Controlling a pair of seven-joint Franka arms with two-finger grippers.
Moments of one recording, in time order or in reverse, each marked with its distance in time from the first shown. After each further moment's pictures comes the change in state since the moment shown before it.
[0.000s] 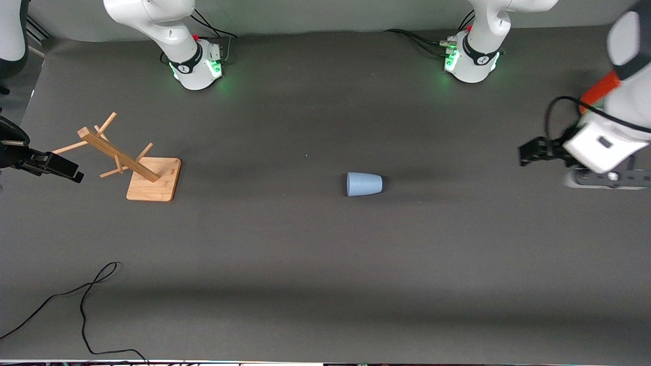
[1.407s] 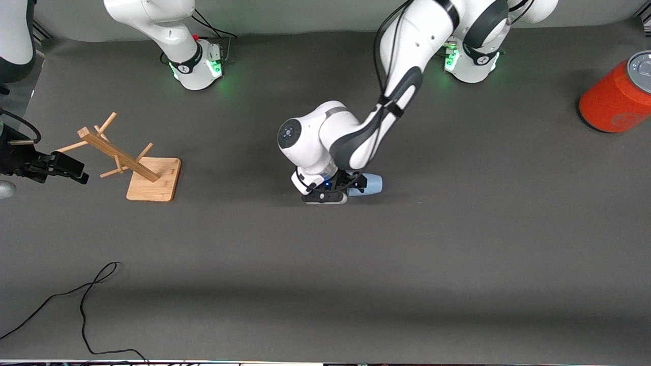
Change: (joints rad) left arm -0.498 0.830 -0.243 0.412 0.476 0.175 -0.760; right arm -0.019 0.000 0.039 -0.011 0.000 0.023 -0.093
